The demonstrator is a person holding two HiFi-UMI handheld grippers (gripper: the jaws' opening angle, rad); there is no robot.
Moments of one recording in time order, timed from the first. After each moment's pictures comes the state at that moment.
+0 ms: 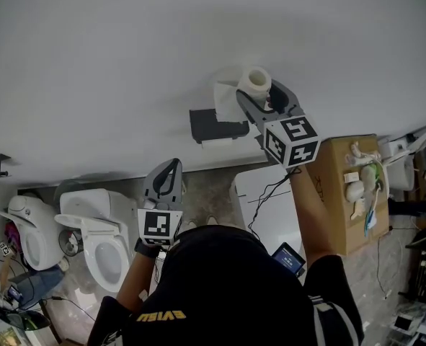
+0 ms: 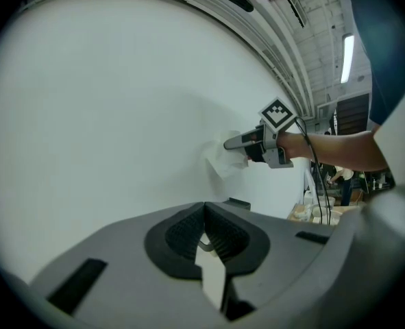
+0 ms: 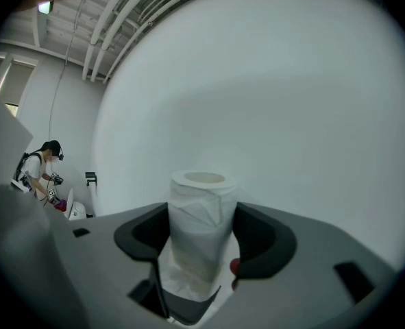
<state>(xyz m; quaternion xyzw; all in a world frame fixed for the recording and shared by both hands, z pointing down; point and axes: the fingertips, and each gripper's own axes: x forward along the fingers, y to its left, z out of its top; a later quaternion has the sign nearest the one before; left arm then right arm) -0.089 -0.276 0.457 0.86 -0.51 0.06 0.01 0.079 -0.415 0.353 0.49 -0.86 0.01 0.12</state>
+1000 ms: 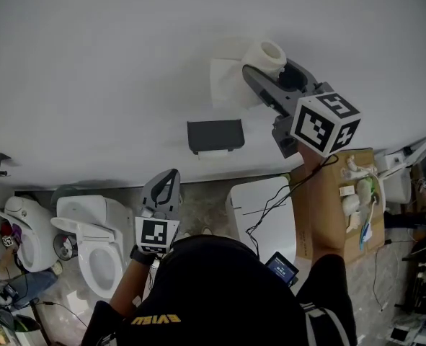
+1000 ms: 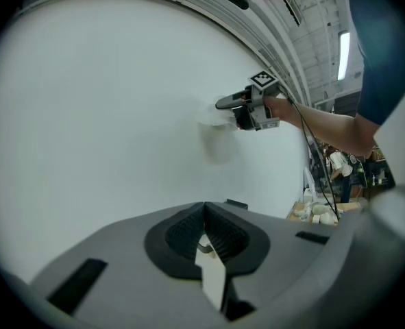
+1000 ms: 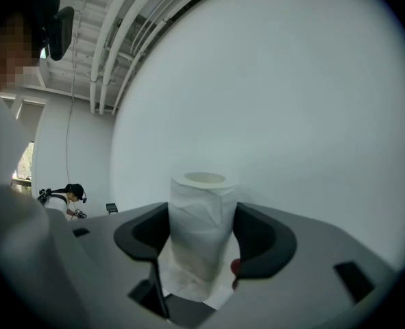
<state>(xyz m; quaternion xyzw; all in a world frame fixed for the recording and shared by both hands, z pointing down) -0.080 -0.267 0.450 0.86 -0.51 0.07 0.00 0.075 -0.412 0.227 0.42 -0.91 0.04 0.04</state>
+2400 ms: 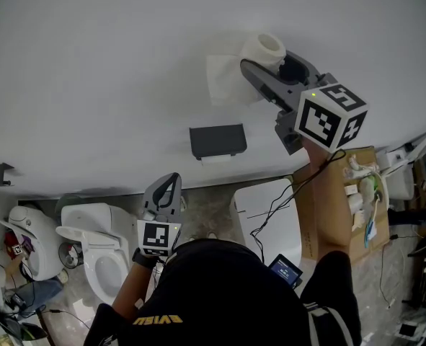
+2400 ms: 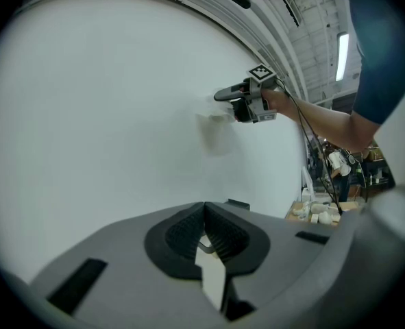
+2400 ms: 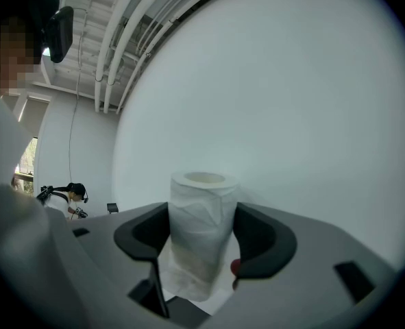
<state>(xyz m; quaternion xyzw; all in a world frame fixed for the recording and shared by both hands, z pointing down) -0.088 -0.275 0.450 0.86 -0.50 0.07 0.00 0.062 -0.414 0.197 0.41 -0.91 0.02 0.04</state>
